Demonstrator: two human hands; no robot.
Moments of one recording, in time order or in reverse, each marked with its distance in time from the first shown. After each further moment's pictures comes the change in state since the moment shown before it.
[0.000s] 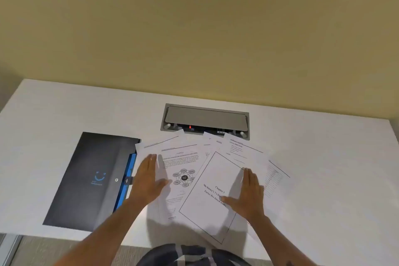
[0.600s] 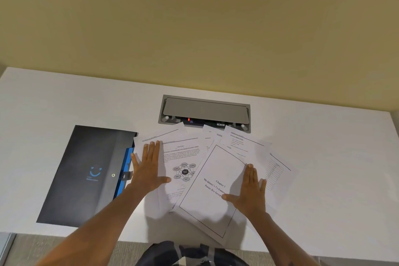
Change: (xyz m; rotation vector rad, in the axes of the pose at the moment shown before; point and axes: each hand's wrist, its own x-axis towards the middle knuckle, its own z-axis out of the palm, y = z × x) left_hand 0.035 -0.015 0.016 0.335 -0.146 0.073; right_hand 0.002 0.007 0.017 -0.075 -0.110 0.015
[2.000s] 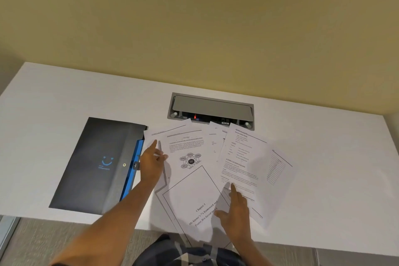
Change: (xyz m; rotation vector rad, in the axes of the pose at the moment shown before) left_hand -0.035 0.010 -0.019 -0.958 0.355 -0.281; right_hand -0.095 -0.050 0.056 0.341 0.091 0.026
